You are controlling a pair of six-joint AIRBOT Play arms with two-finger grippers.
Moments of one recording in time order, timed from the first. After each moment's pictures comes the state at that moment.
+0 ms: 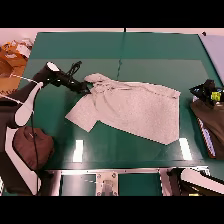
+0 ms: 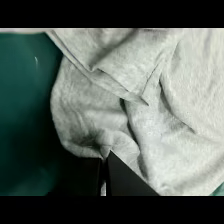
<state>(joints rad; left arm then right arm) -0.07 -1.99 1.67 0.78 -1.24 -0.99 -0.66 -1.24 1.02 -0.69 1.20 1.19</state>
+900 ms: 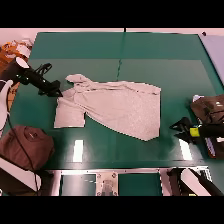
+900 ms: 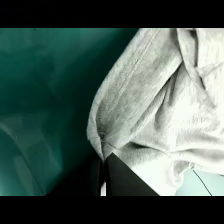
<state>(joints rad) 0.16 -1.81 1.56 1.09 -1.41 -1.34 -0.61 -0.96 0.49 -1.01 1.26 1.53</state>
